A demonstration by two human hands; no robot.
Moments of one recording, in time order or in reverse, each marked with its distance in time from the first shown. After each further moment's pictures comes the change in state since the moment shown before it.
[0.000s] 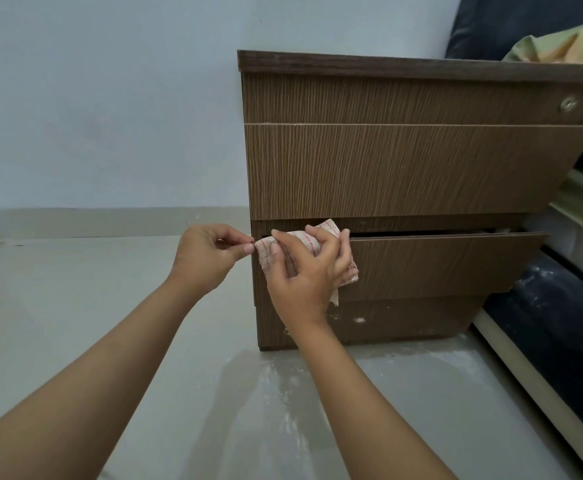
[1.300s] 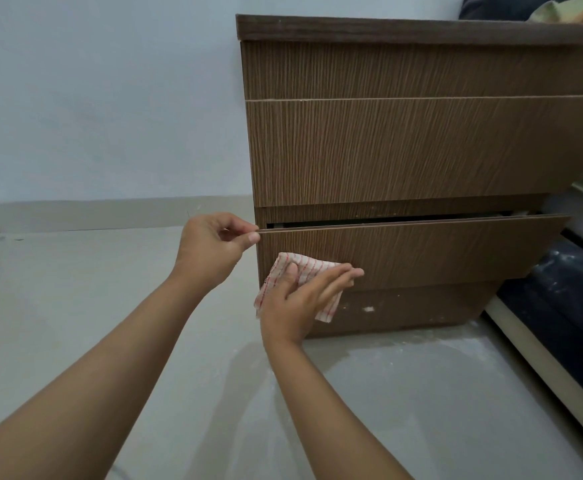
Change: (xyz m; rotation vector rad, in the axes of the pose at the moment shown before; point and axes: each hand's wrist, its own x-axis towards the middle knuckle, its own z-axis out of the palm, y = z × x) left_hand 0.000 -0.002 0.005 0.019 0.043 0.012; right_hand -0.049 0.023 0.051 0.214 0.166 0.404
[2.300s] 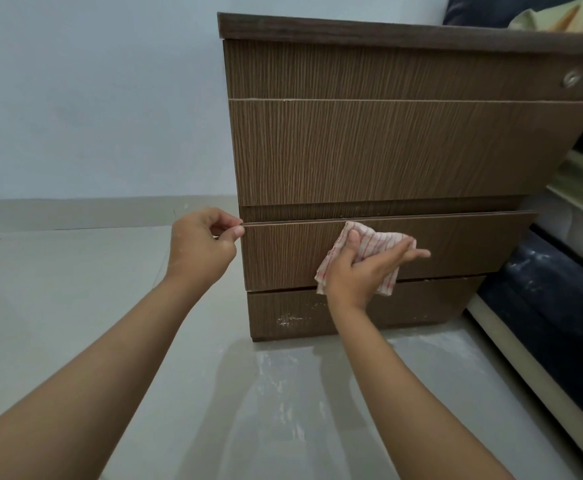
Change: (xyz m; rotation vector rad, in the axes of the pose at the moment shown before) left_hand 0.006 -0.007 0.016 0.139 0.147 0.100; right_hand 0.099 0.000 -0.058 0.086 0.066 -0.035
